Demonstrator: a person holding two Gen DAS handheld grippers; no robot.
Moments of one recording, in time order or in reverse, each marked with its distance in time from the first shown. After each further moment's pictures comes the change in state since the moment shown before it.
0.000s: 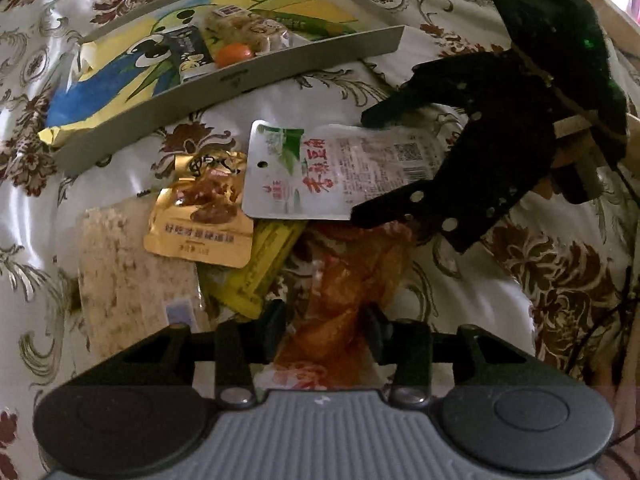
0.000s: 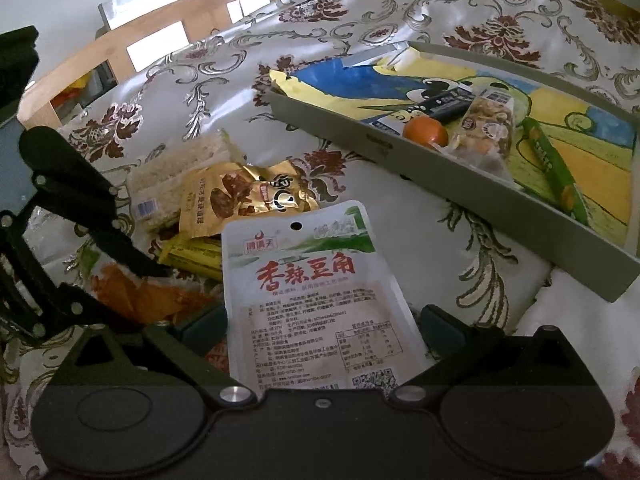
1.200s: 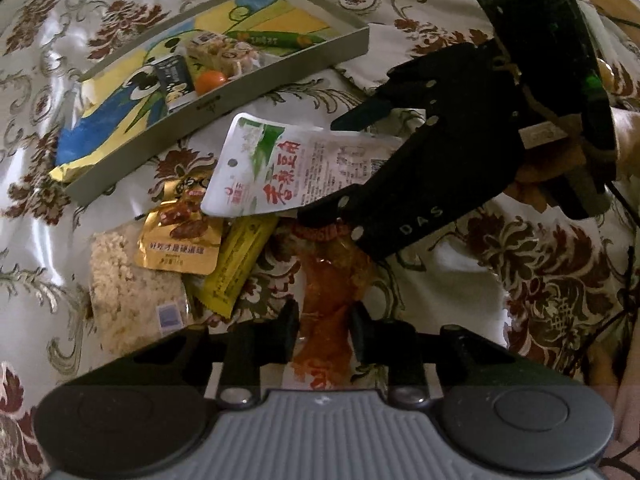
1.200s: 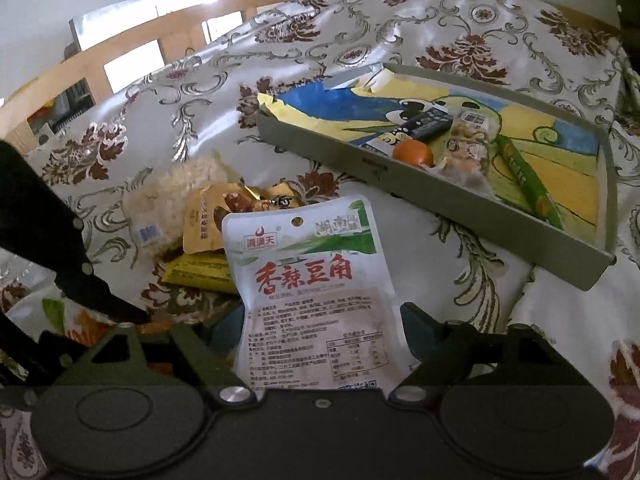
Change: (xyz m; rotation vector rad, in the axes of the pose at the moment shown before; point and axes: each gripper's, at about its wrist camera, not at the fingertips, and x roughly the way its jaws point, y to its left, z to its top) left arm -0.015 -0.044 0.000 0.061 0.006 0.114; right arm -0.018 0.028 0.001 0.062 -0.064 -0.113
